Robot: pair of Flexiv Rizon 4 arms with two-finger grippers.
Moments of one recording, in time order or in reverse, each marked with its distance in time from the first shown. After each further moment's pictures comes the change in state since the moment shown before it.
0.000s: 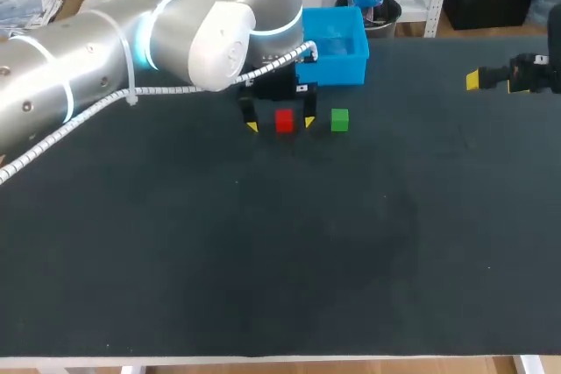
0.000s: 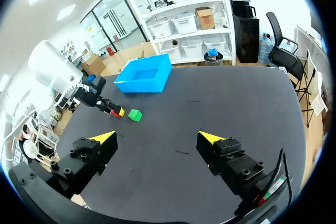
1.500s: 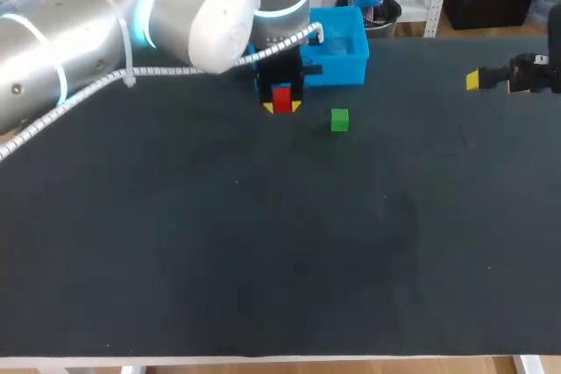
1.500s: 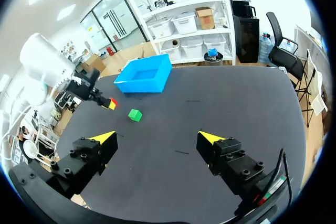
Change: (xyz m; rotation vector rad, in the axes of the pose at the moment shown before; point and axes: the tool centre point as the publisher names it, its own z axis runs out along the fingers) left arm -0.013 -0.005 -0.043 -0.020 -0.055 0.014; right arm 0.000 0.000 0.000 0.000 0.000 0.000
